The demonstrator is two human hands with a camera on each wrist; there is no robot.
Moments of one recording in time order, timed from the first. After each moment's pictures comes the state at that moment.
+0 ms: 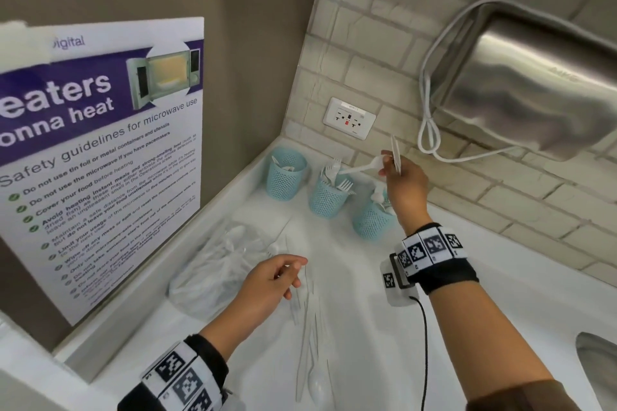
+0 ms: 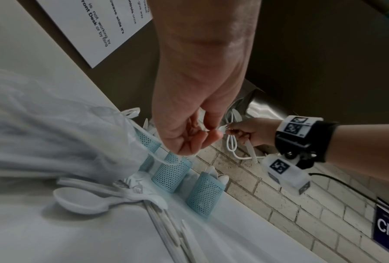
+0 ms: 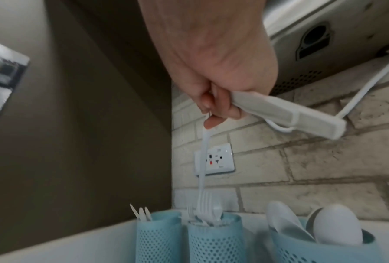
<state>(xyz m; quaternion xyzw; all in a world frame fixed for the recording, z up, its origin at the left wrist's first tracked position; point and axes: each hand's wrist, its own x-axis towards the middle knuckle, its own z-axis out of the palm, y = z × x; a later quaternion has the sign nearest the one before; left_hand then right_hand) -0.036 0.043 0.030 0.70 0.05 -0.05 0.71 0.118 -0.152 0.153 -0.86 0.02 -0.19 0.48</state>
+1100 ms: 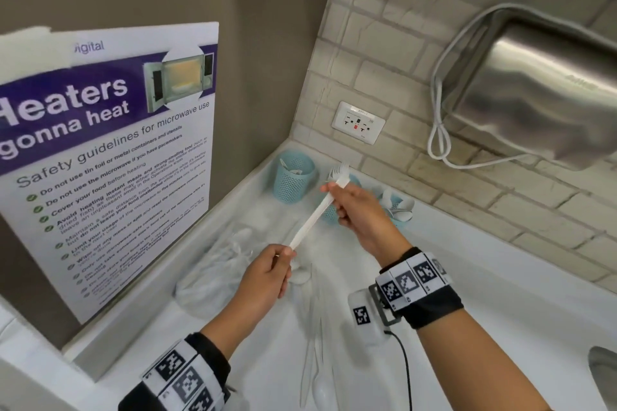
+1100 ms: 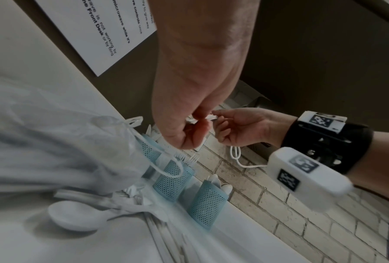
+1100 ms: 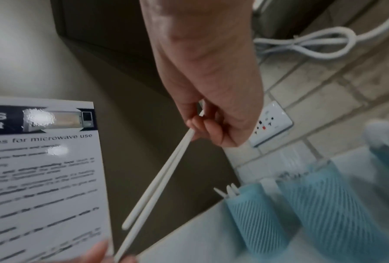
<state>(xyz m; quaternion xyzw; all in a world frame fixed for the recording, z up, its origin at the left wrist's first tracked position) -0.035 0.050 0.047 0.68 0.11 -0.01 0.73 0.082 -0.088 0.123 -0.78 -0.02 0.09 0.62</state>
